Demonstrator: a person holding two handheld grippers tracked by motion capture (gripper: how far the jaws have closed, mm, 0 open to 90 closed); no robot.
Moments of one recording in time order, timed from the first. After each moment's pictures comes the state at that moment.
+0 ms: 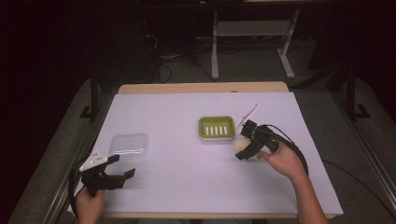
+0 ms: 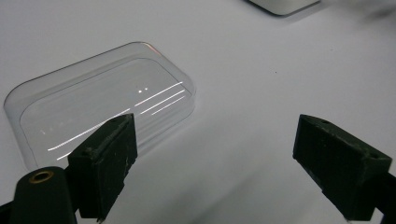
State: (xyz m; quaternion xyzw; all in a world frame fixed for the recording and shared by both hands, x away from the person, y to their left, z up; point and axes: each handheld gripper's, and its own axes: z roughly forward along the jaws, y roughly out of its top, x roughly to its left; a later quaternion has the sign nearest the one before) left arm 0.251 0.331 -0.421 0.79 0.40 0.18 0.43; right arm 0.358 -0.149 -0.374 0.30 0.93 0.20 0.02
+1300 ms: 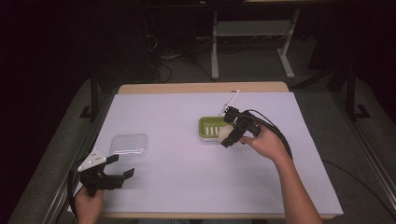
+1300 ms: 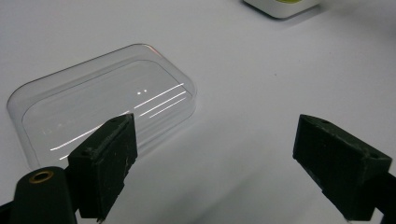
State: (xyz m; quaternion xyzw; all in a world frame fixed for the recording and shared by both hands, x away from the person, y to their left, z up) left arm 0.251 0.333 -0.421 0.78 0.40 0.18 0.44; right arm 0.395 -0.103 -0.353 0.27 0.94 0.19 0.02
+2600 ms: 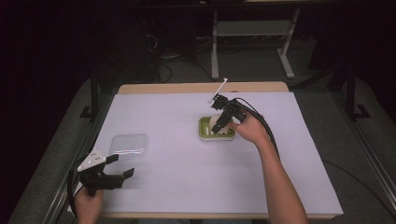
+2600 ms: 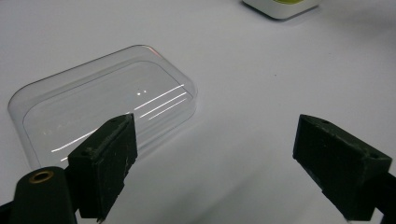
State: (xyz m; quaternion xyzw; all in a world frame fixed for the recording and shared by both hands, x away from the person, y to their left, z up) left arm 0.252 0.335 -0.420 0.79 0.40 0.18 0.43; right arm 0.452 -0.076 -0.364 0.30 0.94 0.18 0.02
